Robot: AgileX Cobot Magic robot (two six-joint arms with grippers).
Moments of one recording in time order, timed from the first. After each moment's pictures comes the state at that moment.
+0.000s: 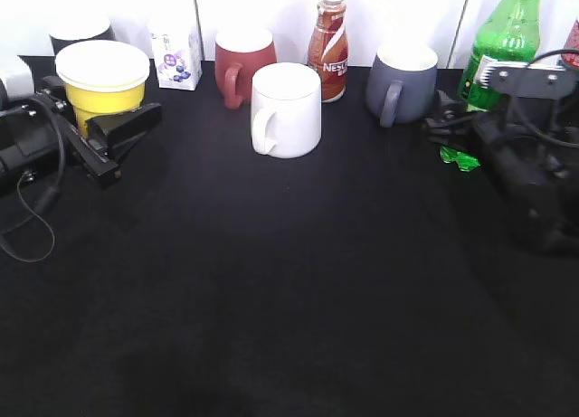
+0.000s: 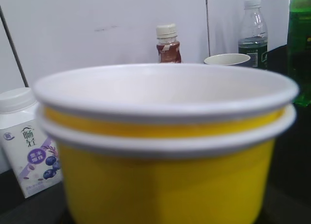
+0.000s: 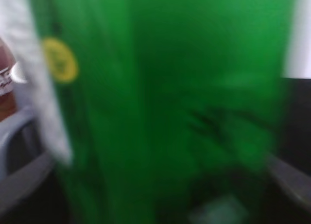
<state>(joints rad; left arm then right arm) -0.09 1.79 -0.57 0.73 -1.21 -0.17 0.31 2.06 -0.74 0.33 -1.18 -0.06</state>
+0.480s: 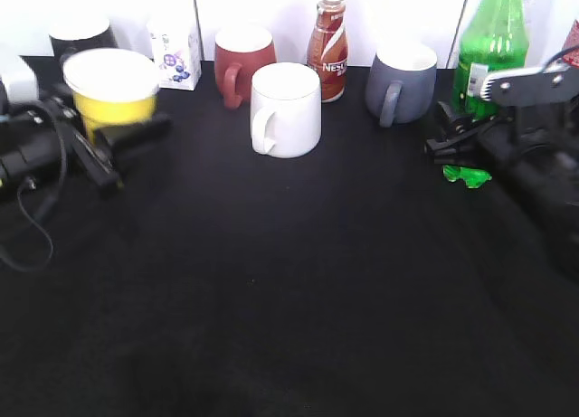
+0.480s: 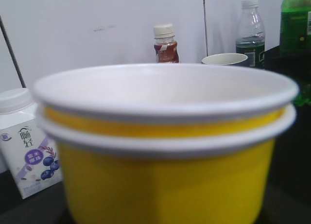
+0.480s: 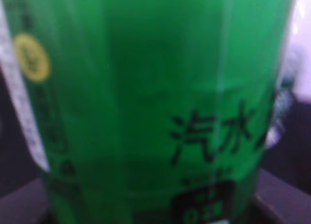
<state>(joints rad) -0.10 1.79 -0.57 0.82 -1.21 -0.24 0.32 1.91 -0.58 0.18 -1.16 -0.14</state>
